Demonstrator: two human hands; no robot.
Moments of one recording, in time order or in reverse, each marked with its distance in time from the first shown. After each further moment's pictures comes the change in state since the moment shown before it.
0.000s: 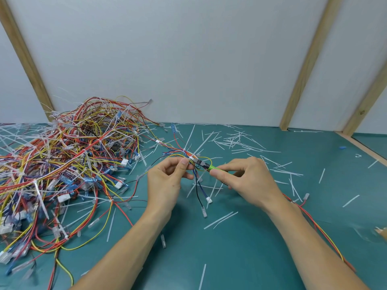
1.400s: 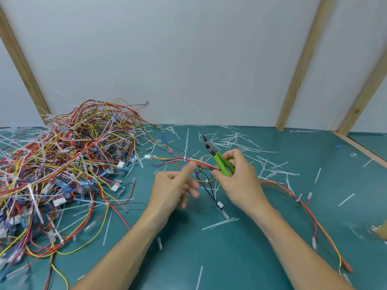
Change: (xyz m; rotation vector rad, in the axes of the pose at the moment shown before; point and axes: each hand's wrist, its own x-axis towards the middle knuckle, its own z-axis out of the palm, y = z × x) left_hand -0.008 0.010 0.004 0.160 -0.174 -0.240; right_hand 0.000 -0.001 0.024 0.050 0.178 0.161
